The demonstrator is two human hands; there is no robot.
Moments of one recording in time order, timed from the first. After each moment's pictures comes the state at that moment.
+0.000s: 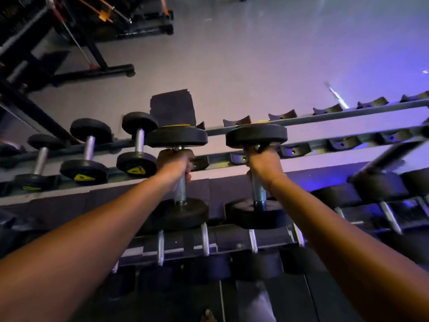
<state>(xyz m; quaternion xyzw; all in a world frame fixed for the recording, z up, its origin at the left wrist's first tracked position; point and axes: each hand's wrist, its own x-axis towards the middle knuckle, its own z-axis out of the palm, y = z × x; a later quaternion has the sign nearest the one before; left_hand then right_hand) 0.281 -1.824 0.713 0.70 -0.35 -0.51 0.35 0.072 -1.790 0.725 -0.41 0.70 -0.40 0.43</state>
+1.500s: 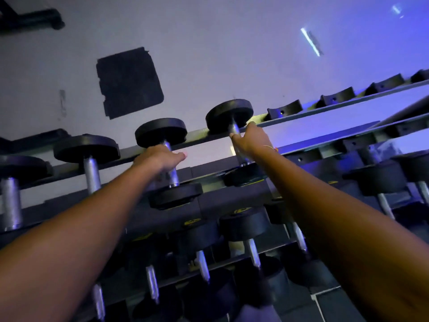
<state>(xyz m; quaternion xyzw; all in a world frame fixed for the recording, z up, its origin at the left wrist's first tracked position) 0.292 -2.067 0.630 0.73 -0.58 -0.34 -0.13 0.052 -2.043 0.623 -0.45 0.83 -0.10 0.32</state>
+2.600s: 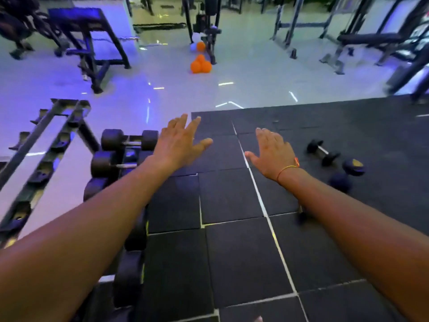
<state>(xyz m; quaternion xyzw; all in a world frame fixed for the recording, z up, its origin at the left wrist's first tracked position) -0.037 -1.428 0.827 -0.14 -0.98 -0.11 0.08 -0.003 -1.172 0.802 -0.01 0.99 -0.05 -0.09</state>
